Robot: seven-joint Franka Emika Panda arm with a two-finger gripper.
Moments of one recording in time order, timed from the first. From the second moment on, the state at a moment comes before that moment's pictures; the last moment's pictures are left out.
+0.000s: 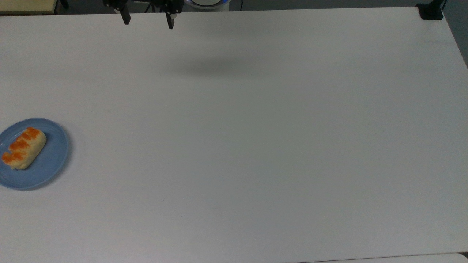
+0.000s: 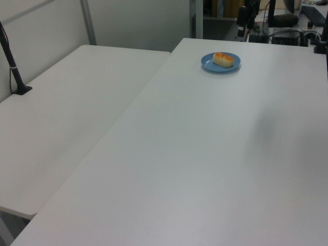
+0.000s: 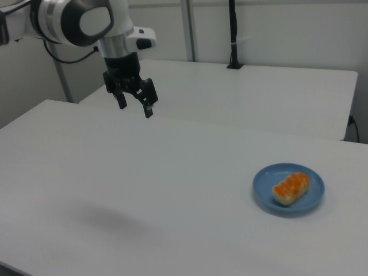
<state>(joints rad) -0.04 -0.01 -0.09 -1.67 0.02 1.74 -0.01</state>
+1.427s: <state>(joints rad) -0.35 0.40 -0.09 -1.60 0.00 2.33 0.02</state>
